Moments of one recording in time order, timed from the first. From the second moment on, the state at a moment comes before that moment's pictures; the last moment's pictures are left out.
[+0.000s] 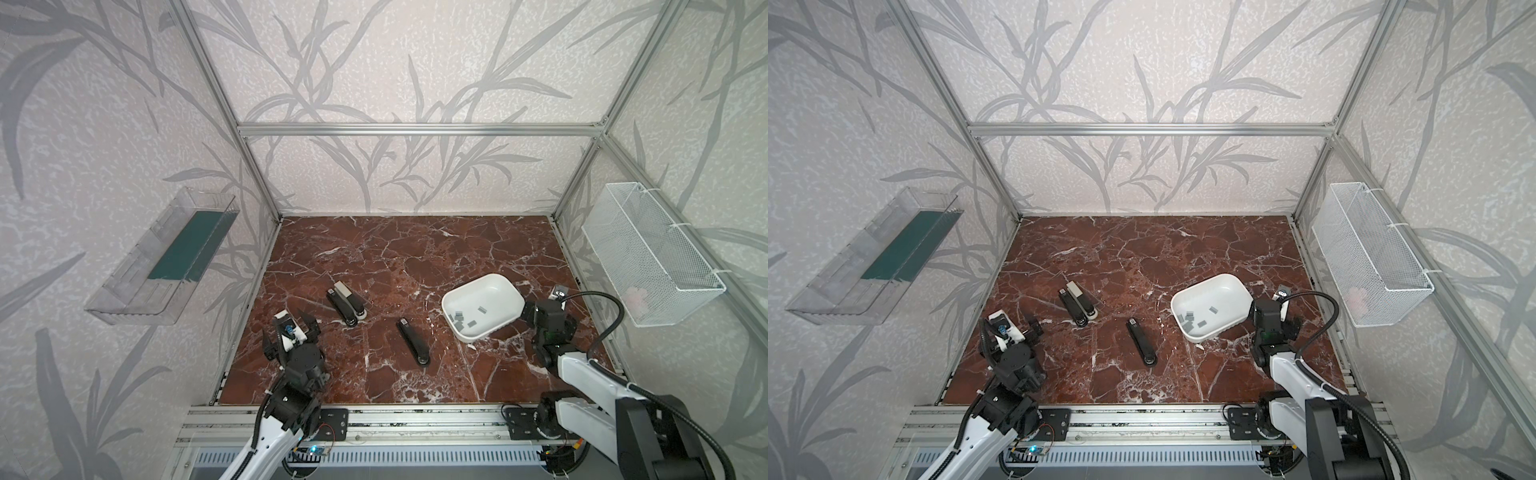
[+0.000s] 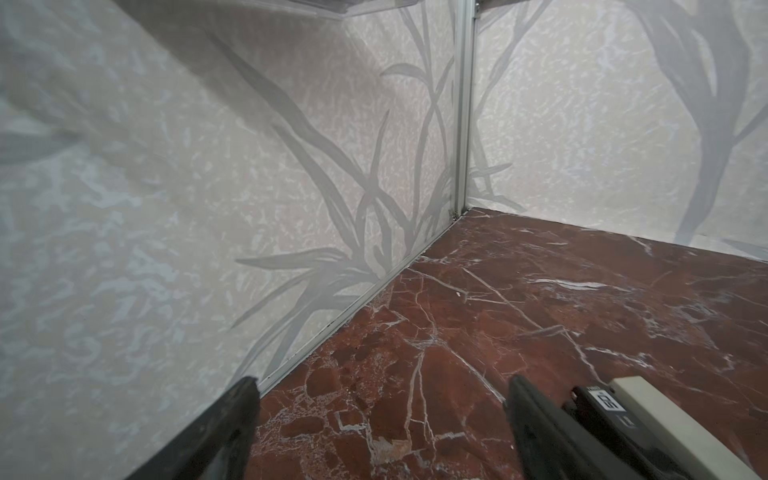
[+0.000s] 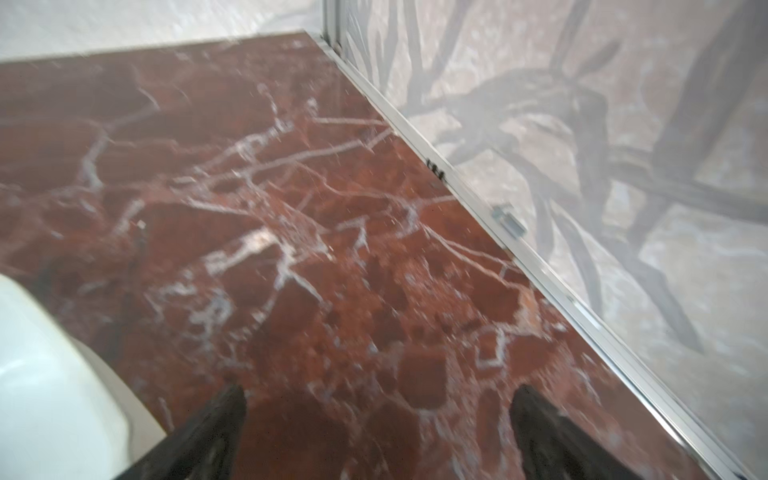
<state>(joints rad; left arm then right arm) -0.39 0.24 0.01 0.14 -1.08 0.00 0.06 1.11 0.22 0.37 0.55 0.24</state>
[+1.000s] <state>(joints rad) -0.02 1.57 0.32 0.94 -0.46 -0.08 0.08 1.55 0.36 0.82 0.11 -0.01</state>
